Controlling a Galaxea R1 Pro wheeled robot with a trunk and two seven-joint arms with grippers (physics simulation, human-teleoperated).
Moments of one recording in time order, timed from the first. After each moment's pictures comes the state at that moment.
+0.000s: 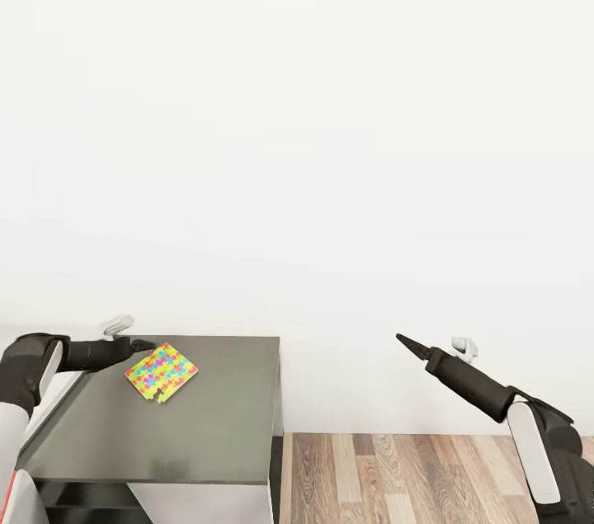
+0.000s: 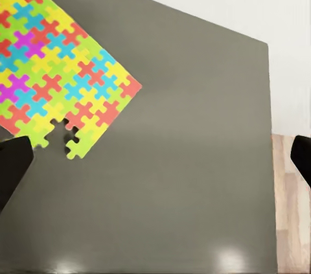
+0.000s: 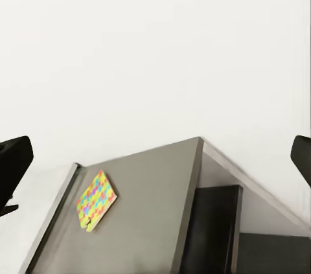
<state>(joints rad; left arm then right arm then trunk) -0.79 0.38 0.35 -0.65 -0.15 0.84 -0.77 -0.31 -0.10 -0.36 -1.39 -0.49 0.74 0.67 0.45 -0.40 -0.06</state>
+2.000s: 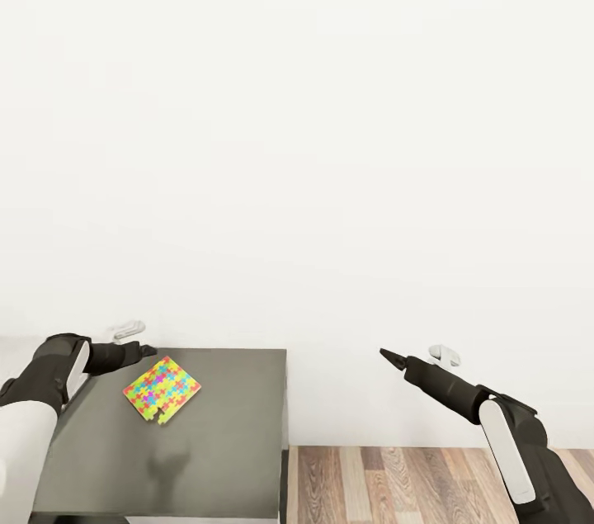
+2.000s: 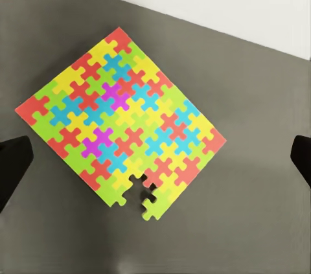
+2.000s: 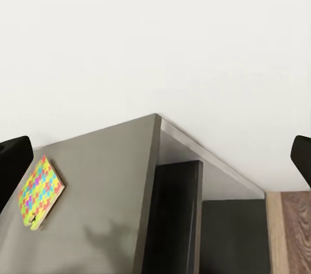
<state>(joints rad) -0.80 0.30 0.35 -0.65 -0.15 0.80 -0.44 -0.31 -0.10 -0.21 -1.37 -0.50 0.74 0.40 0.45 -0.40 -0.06</state>
